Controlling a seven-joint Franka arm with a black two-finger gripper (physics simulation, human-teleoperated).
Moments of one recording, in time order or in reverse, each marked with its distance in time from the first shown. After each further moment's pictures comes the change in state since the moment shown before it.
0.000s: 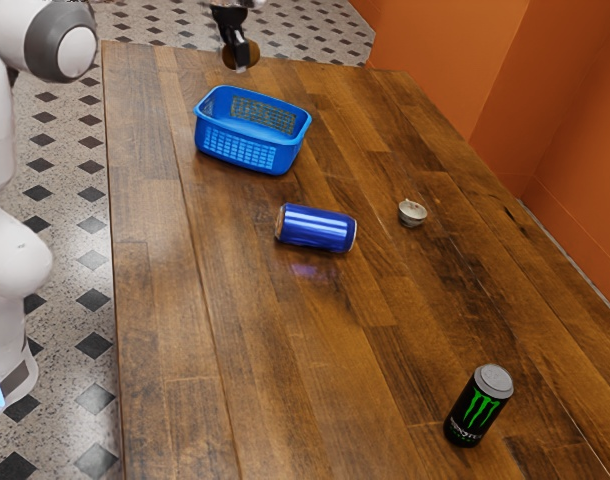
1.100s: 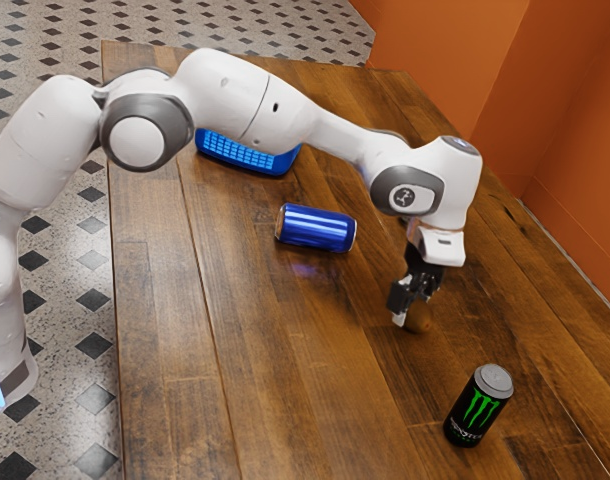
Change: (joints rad) arm -0.603 0.488 -0.374 0.290 0.109 -0.095 0.172
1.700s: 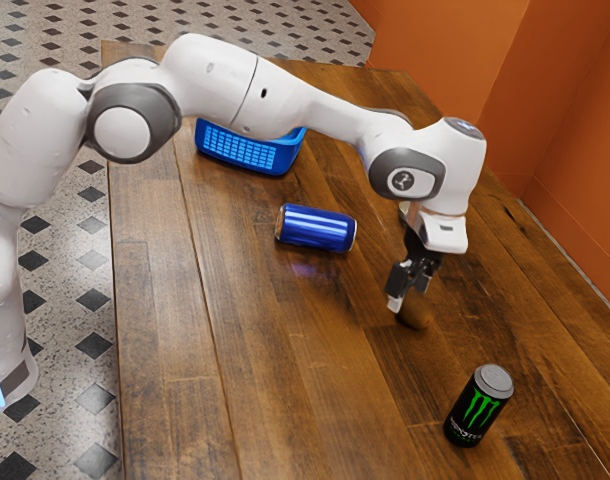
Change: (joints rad) arm -0.008 -0.071 0.000 -0.014 0.044 -0.058 -0.067
